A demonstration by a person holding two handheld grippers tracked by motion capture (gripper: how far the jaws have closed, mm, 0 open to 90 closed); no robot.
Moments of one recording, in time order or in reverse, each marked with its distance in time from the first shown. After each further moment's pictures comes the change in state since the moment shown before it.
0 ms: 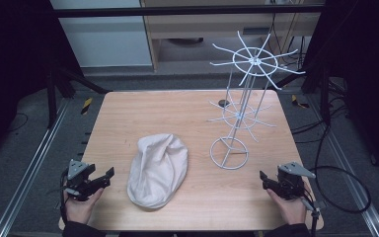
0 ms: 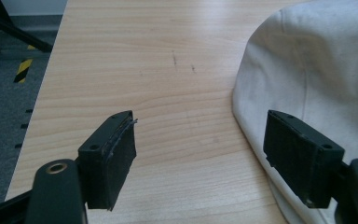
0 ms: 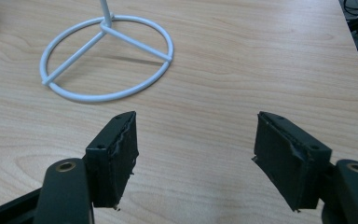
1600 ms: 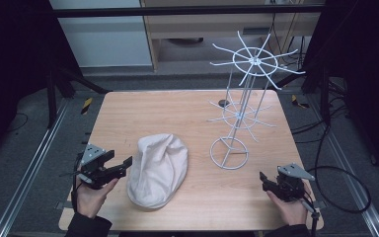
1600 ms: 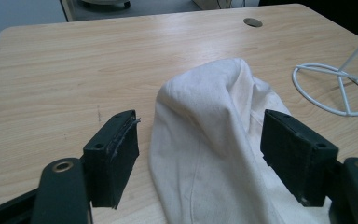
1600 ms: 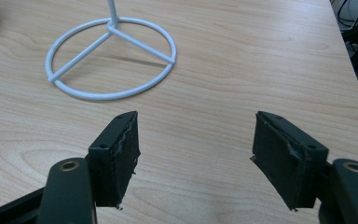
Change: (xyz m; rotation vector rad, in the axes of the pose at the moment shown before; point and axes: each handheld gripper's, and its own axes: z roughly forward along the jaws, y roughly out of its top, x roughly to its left) left arm -0.057 0.061 -0.010 -0.015 -0.158 0.078; right arm 0.006 0.000 -0.006 -0.011 -0.010 -0.035
